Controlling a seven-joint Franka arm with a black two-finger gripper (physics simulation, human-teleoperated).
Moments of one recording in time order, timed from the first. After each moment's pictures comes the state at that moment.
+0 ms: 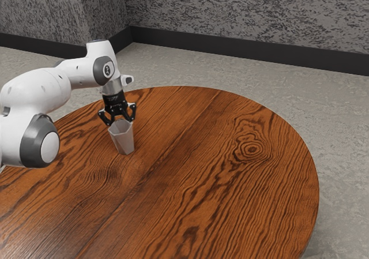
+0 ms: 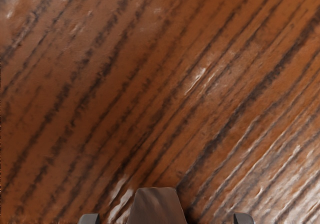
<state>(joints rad) 0.20 0.97 0.11 -0.92 -0.21 1.74 -0.35</state>
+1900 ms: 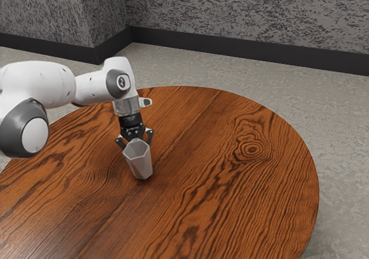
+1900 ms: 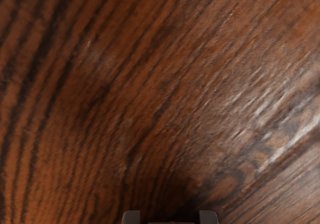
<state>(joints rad) 0.11 0.73 0.05 -1.38 -0.30 1.71 -0.43</state>
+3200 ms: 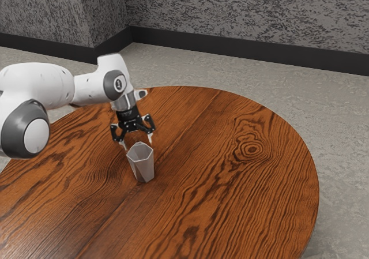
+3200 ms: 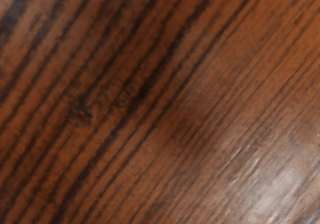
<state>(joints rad) 0.11 0.74 0.07 -1.38 -0.28 1.94 -0.38</state>
